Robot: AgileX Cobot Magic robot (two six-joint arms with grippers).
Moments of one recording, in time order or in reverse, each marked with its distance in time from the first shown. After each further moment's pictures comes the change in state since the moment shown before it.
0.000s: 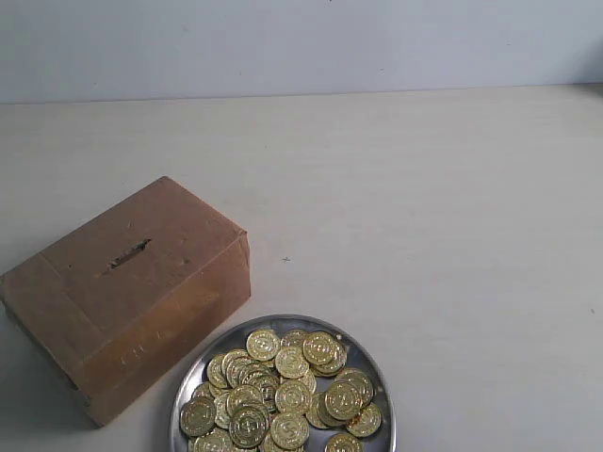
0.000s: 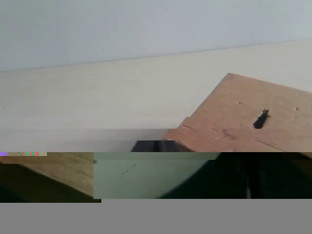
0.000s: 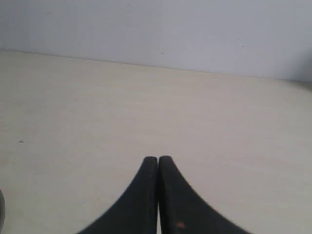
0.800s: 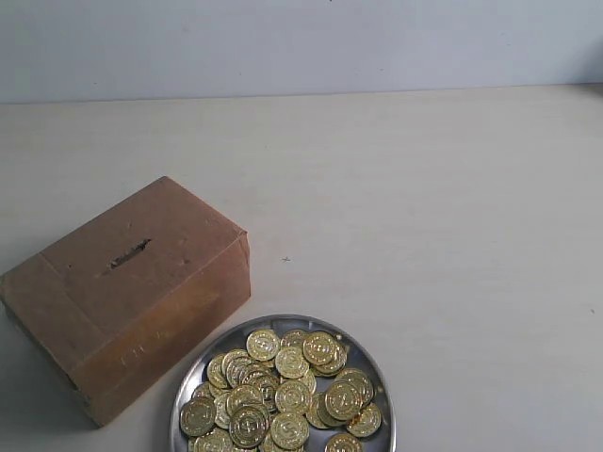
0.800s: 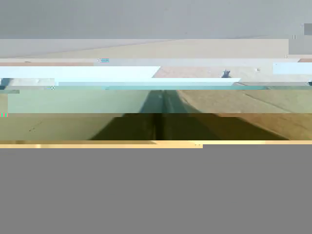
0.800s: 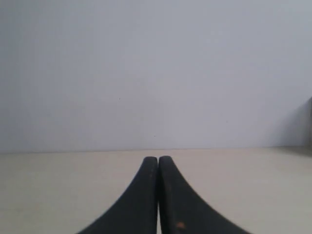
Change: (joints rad) left arm 0.000 0.000 0.000 0.000 0.000 0.000; right arm 0.000 0.000 0.000 0.127 -0.309 0.000
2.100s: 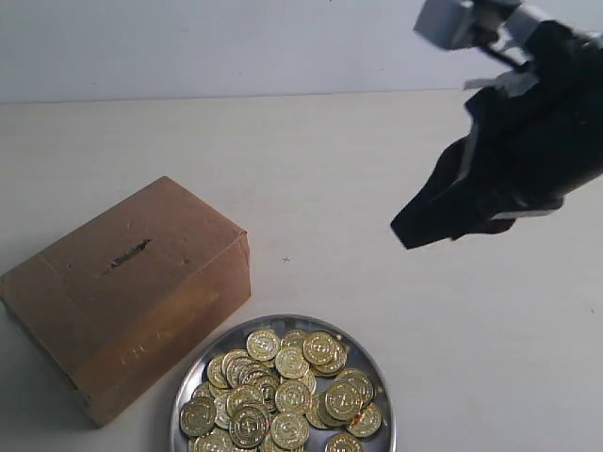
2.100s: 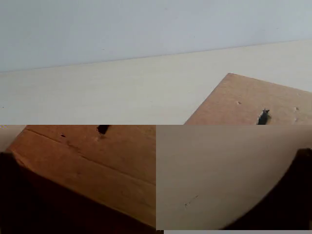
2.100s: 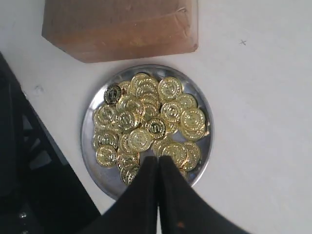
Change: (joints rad) left arm 0.000 0.000 0.000 0.000 0.000 0.000; right arm 0.283 1.287 -0.967 0.278 1.004 -0.355
